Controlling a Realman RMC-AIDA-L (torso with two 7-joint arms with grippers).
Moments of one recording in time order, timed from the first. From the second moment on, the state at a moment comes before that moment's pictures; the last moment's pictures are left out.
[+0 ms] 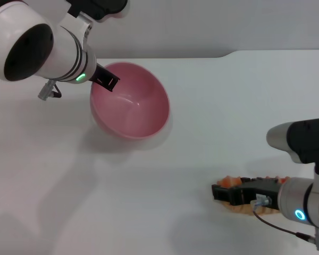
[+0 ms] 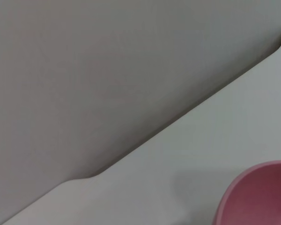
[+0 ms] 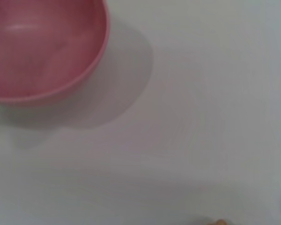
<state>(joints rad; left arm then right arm) -0.67 -2.06 1.78 1.37 -0.11 -1.13 -0.02 -0.03 2.07 -2.02 -1.58 0.44 0.82 0.09</state>
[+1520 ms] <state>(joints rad) -0.65 -2.07 1.85 1.37 -0.20 -1.08 -0.03 0.05 2.07 -1.93 -1.96 0.26 0.85 0.05</state>
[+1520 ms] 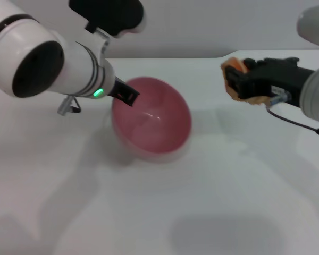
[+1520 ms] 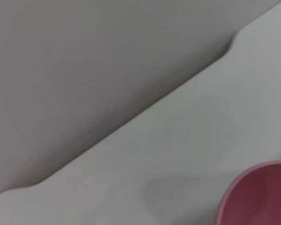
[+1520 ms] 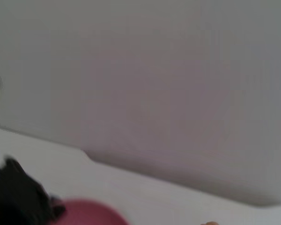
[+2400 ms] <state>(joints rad) -0.67 -2.07 1.90 1.37 -0.30 -1.01 -0.03 0.20 2.07 -2.03 -1.70 0.34 0.69 0.05</state>
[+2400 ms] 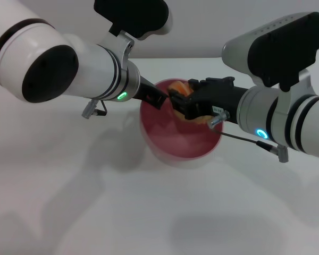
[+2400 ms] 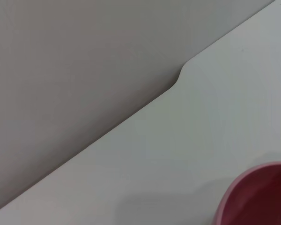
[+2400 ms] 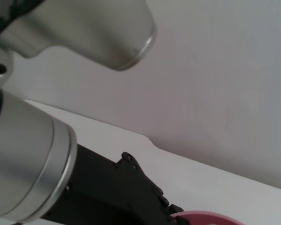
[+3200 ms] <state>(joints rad) -0.67 -2.06 1.90 1.32 -0.29 -0.99 0.02 0.04 2.08 -2.06 -1.88 0.04 0.48 0.04</state>
